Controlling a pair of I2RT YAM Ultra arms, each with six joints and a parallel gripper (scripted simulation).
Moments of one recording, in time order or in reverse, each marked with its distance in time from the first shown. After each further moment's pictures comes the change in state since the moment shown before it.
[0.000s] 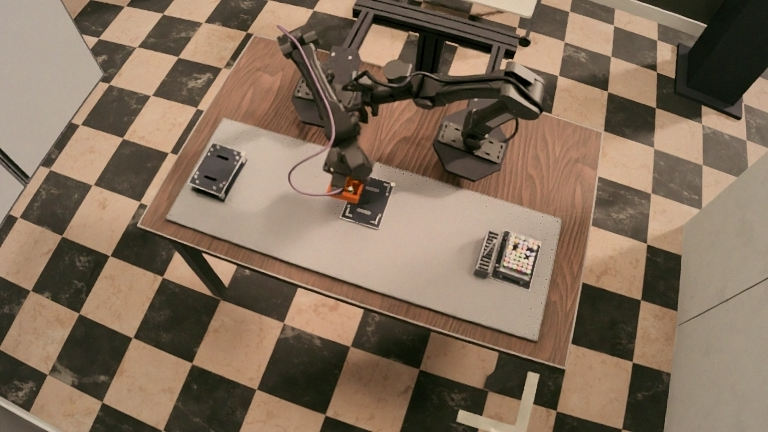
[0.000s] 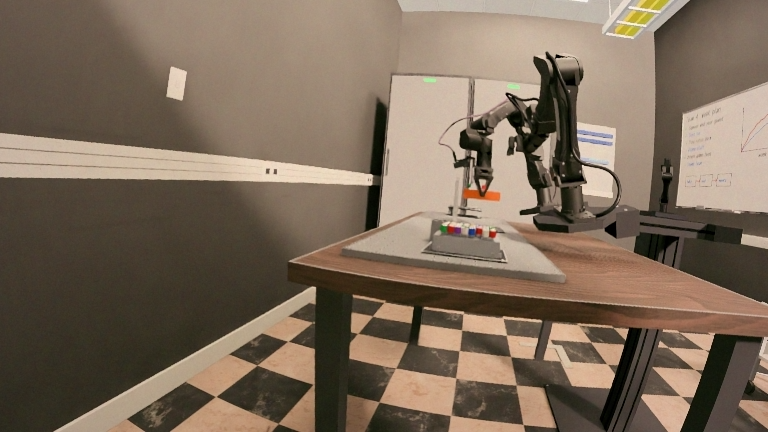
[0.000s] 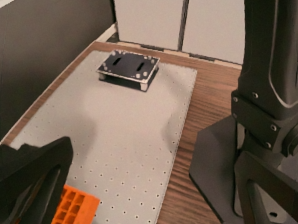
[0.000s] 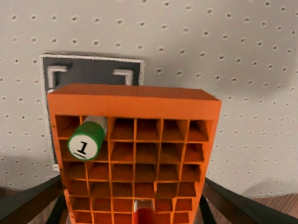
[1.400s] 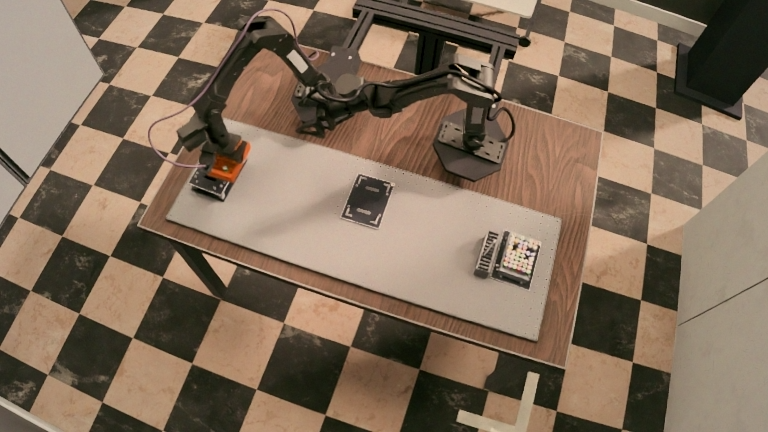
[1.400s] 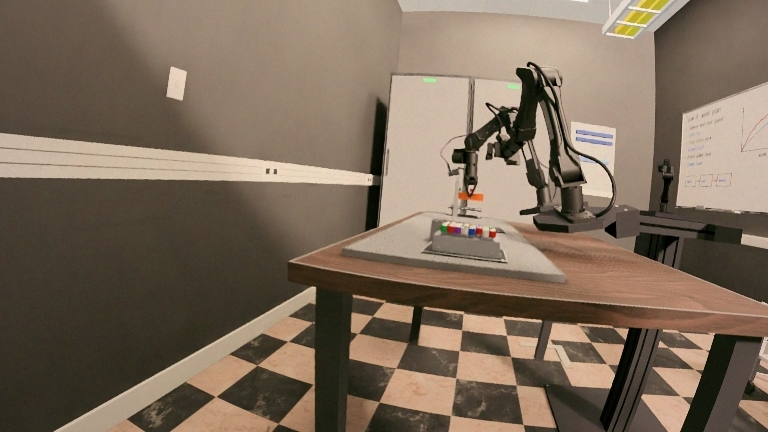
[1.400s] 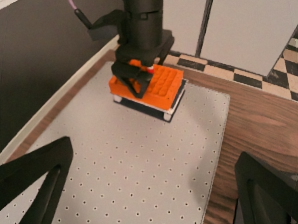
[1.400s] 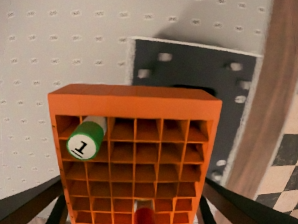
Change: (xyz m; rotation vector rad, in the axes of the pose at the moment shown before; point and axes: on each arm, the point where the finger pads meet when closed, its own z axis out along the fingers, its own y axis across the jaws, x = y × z) left arm -0.021 0.049 0.115 -0.079 0.010 -0.029; right arm -0.028 -0.369 0.018 -0.014 0.003 0.033
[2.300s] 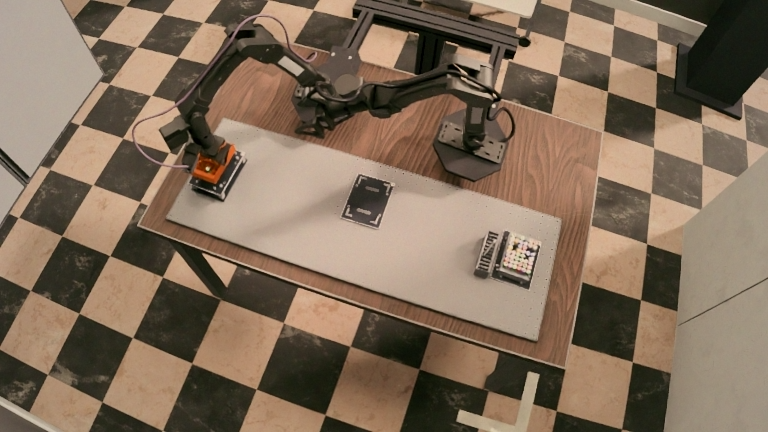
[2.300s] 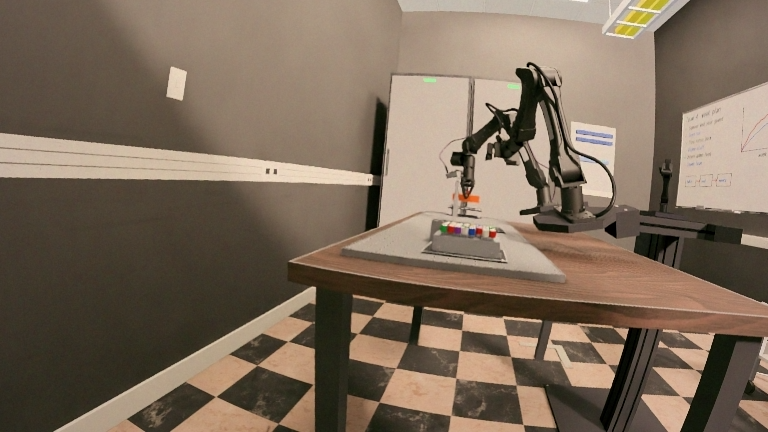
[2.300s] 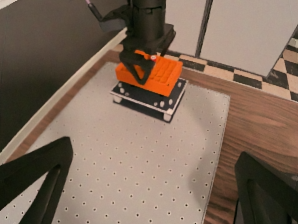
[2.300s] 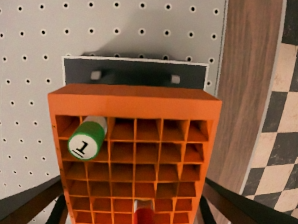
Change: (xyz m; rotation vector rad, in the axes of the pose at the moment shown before) left arm 0.000 0.000 0.001 0.002 -0.001 -0.001; right arm -0.014 -0.047 0.010 0.009 -0.016 0.039
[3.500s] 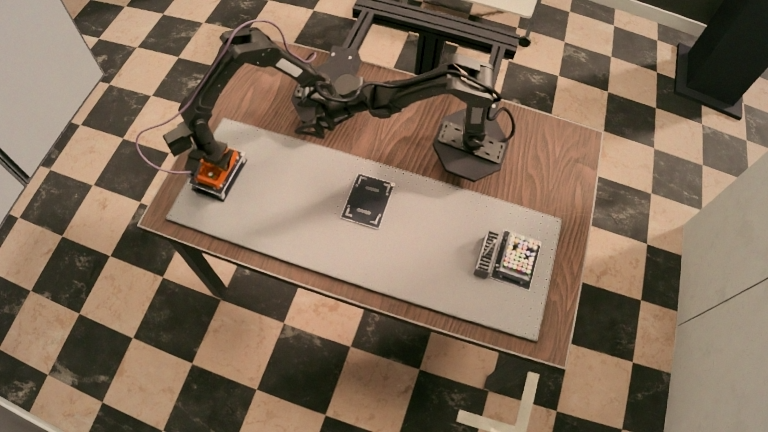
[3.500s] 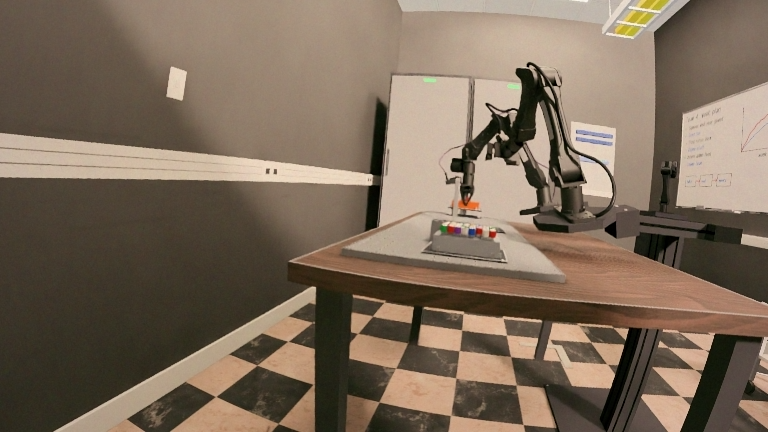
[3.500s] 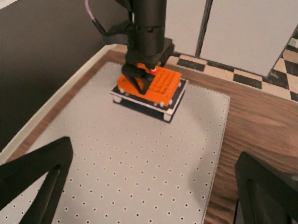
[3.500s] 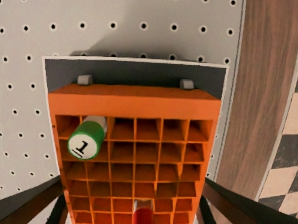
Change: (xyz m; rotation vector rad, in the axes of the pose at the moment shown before) left arm 0.000 0.000 0.000 0.000 0.000 0.000; right arm 0.001 0.001 0.031 -0.006 -0.003 0.004
